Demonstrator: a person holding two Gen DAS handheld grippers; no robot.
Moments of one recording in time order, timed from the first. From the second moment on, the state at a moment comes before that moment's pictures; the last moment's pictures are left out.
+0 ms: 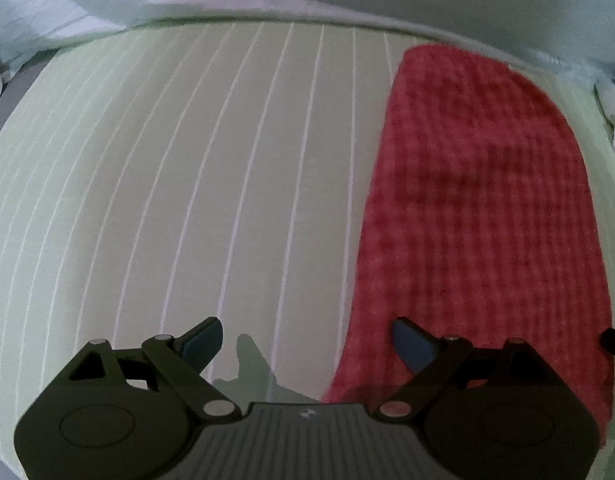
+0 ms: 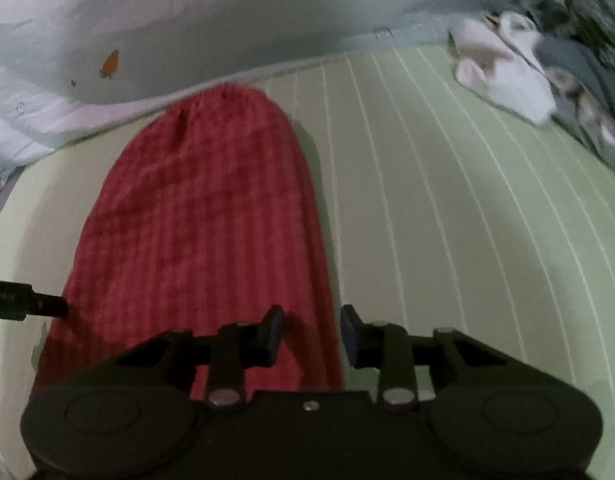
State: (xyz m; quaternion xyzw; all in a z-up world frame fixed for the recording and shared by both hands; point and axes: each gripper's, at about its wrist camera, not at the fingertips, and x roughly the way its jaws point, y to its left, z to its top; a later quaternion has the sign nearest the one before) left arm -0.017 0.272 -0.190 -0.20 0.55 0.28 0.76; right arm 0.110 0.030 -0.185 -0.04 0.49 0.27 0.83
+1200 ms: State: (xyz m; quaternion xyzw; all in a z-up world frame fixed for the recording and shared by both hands) left arm -0.105 0.231 -0.191 -0.29 0.52 0.29 0.75; right arm 0.061 -0.042 -0.188 0.04 0.53 0.26 0.80
